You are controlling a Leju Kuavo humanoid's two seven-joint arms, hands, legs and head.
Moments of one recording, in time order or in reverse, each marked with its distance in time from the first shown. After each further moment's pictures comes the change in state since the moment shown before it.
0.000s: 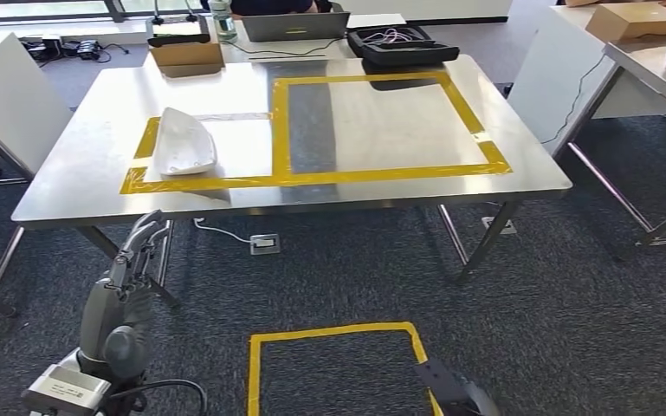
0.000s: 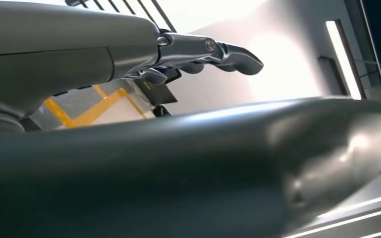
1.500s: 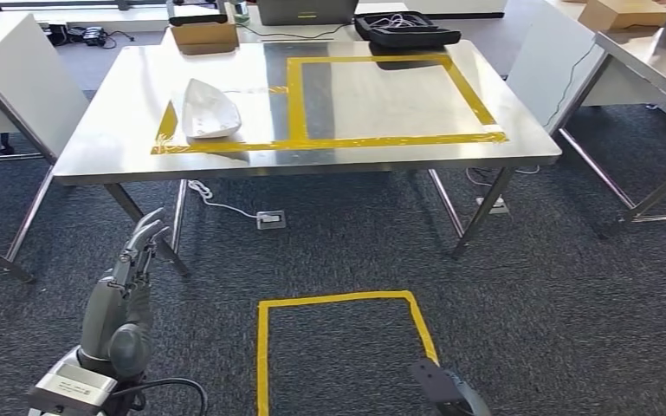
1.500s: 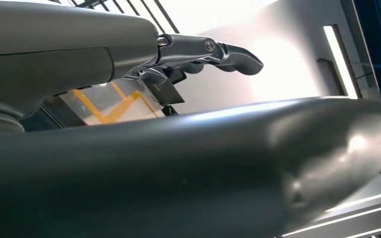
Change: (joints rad) left arm -0.005 -0.004 0.000 -0.004 -0.024 -0.011 0.020; right arm 0.001 0.018 -0.012 0.004 -0.019 -0.013 -0.022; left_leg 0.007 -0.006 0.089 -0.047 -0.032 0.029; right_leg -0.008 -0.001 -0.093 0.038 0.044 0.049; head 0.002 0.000
